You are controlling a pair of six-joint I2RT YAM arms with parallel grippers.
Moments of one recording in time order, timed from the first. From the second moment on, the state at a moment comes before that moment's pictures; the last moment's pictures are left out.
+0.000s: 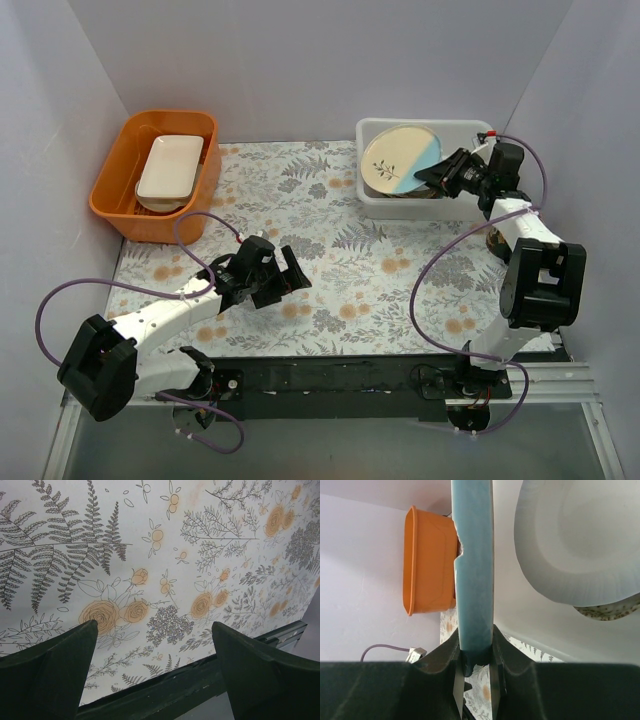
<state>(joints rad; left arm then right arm) -0.66 1.17 0.63 -0.32 0.07 -1.00 -0.11 1.65 1.14 0.10 -0.85 0.86</state>
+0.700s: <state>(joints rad) -0.66 1.20 0.62 -0.33 0.07 -0.99 -0.14 1.85 1.31 0.15 -0.85 0.96</state>
